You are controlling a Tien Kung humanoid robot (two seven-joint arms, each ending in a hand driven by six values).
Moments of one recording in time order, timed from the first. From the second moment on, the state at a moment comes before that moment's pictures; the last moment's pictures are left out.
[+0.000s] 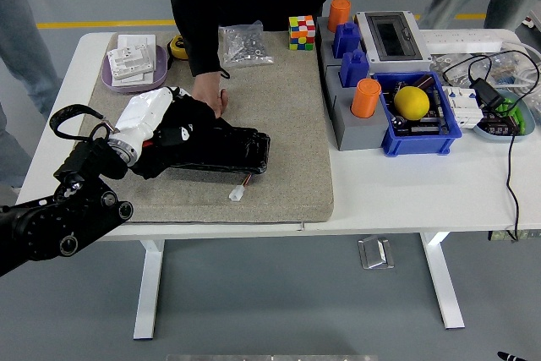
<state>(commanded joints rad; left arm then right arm) -0.73 0.33 -0.41 -0.96 1.51 0.49 0.14 0.18 -0.35 0.51 0.27 -0.35 0.12 -0.23</state>
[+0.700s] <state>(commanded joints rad) -0.78 0.26 -0.32 -0.98 1.49 0.49 0.14 0.18 -0.35 0.49 0.27 -0.35 0.13 -0.23</state>
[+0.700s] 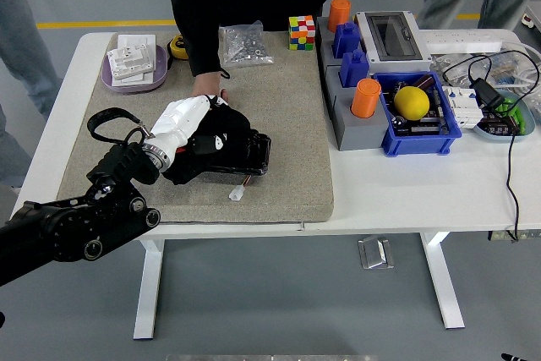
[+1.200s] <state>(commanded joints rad) -0.81 0.20 -0.26 -0.98 1.47 0.49 0.15 0.19 -0.36 0.48 0.27 -0.35 0.13 -0.23</state>
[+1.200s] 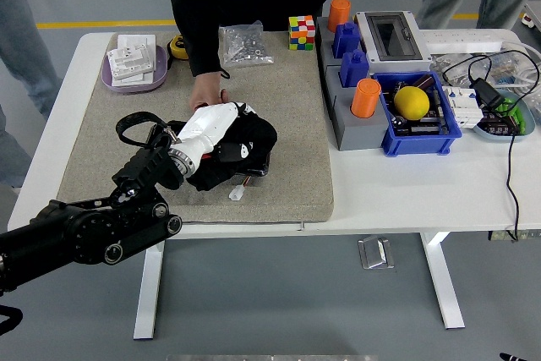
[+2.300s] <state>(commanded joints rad) -0.80 0.23 -0.29 -0.95 1.48 0.50 0.14 0.18 -0.35 0.49 0.27 -0.35 0.13 -0.23</state>
